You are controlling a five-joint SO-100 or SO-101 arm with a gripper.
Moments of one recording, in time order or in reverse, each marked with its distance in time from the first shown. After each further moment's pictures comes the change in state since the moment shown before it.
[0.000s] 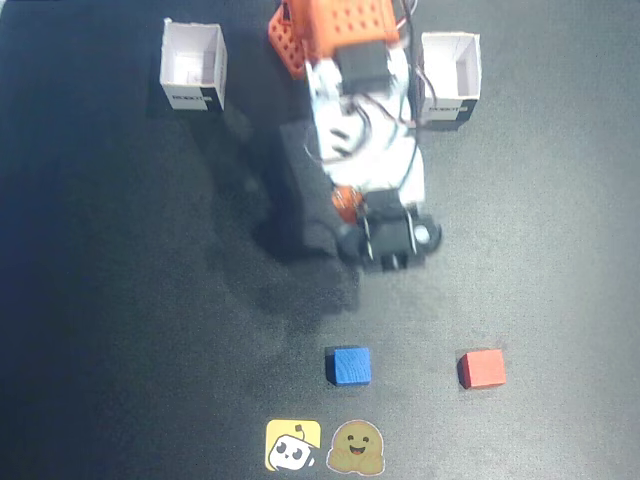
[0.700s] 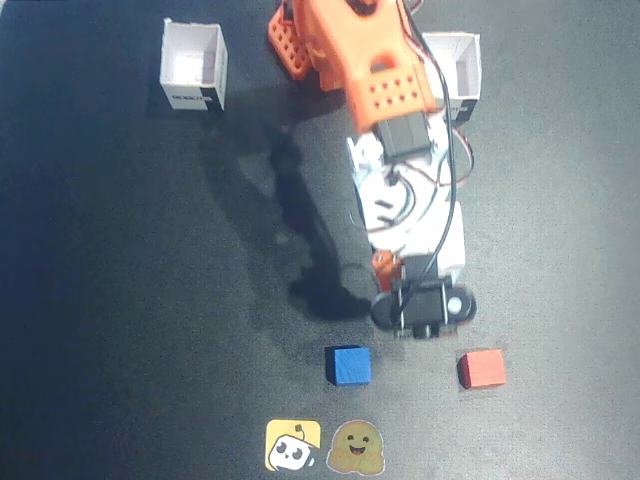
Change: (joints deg) arm -5.0 -22.9 -16.6 -8.5 10.0
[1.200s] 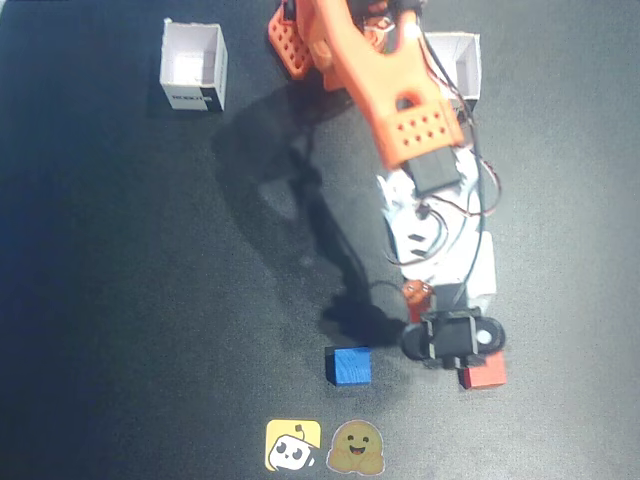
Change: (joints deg) arm -4.4 -12.1 -10.9 -2.2 5.3
